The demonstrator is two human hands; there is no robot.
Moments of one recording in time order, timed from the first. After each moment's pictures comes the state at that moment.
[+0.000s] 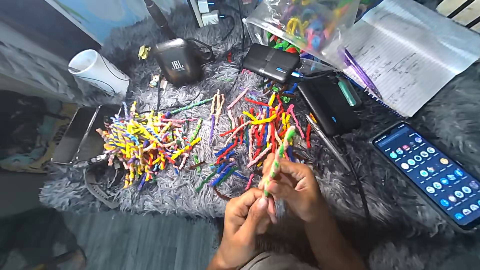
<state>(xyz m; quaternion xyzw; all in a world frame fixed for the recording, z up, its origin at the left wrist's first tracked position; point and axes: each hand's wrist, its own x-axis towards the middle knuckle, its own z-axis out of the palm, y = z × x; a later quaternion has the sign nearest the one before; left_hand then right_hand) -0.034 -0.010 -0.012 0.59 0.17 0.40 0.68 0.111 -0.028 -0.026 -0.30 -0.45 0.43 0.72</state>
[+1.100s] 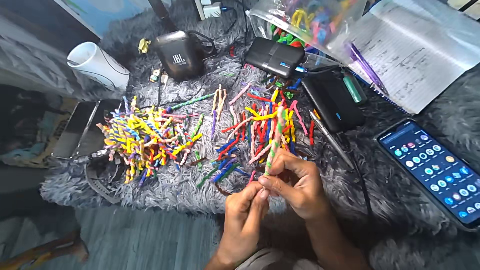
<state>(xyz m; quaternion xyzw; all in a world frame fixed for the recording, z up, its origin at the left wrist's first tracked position) -0.036 -0.006 -0.017 0.70 0.24 0.39 0.55 0.107 -0.029 -0.026 -0.40 -0.45 0.36 0.71</state>
